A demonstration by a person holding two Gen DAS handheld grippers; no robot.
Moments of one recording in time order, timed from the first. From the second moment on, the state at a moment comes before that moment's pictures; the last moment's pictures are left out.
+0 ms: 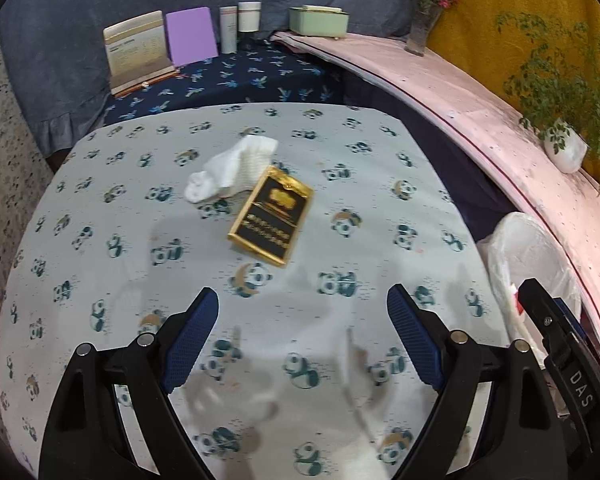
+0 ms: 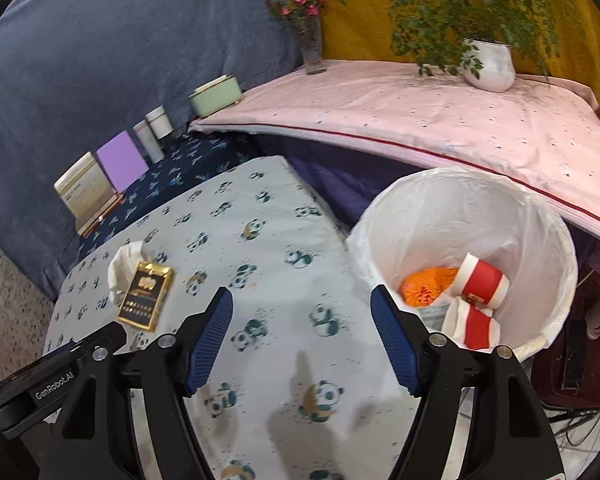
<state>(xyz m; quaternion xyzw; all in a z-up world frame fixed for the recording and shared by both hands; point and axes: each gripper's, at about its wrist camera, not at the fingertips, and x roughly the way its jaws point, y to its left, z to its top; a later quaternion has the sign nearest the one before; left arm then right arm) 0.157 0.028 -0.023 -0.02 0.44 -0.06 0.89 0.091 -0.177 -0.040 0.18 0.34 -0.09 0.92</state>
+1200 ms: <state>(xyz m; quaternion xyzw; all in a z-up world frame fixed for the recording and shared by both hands) 0.208 0.200 -0.045 -0.04 0.42 0.09 0.90 0.226 0.005 -0.077 0.06 0.43 0.00 0.90</state>
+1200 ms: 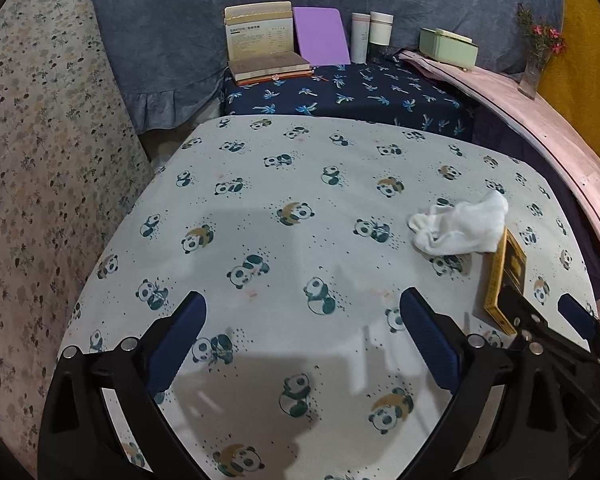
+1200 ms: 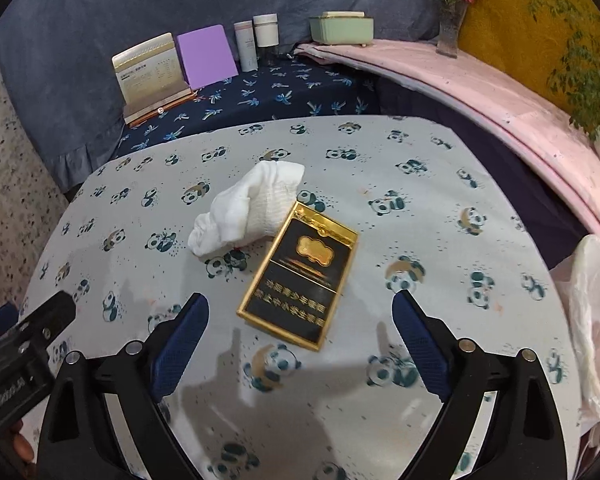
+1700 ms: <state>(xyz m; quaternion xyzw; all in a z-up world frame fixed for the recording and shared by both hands) 0.237 0.195 -0.053 -0.03 0.43 0.08 0.90 0.253 0.002 -0.109 0.09 0.47 -0.01 0.88</state>
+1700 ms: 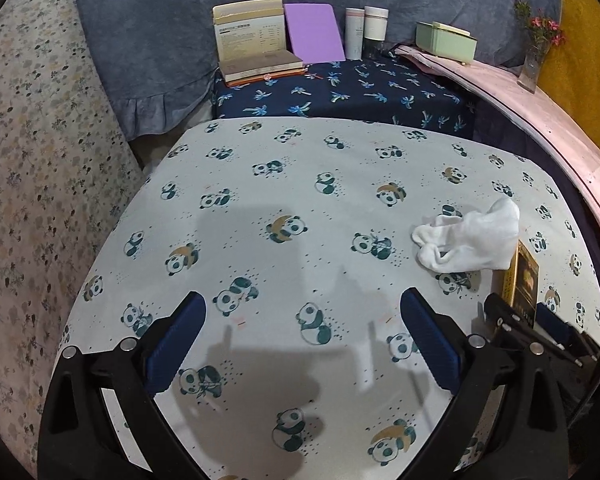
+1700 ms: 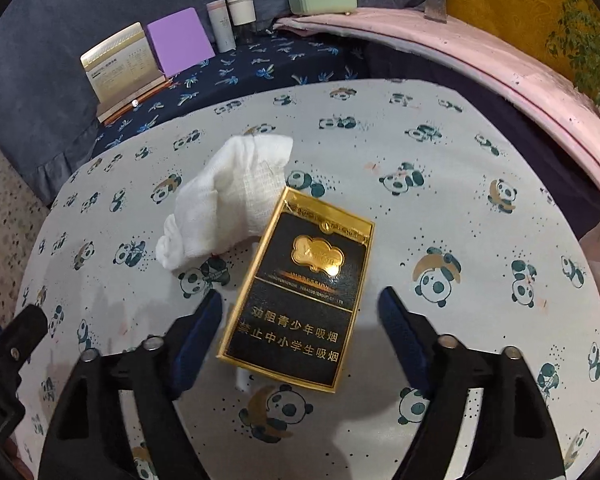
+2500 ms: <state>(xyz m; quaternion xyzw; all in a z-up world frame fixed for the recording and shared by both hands) 0.303 0.084 -0.072 -0.01 0.44 0.00 0.90 0.200 -0.087 -0.107 0.11 0.45 -0.06 0.88</state>
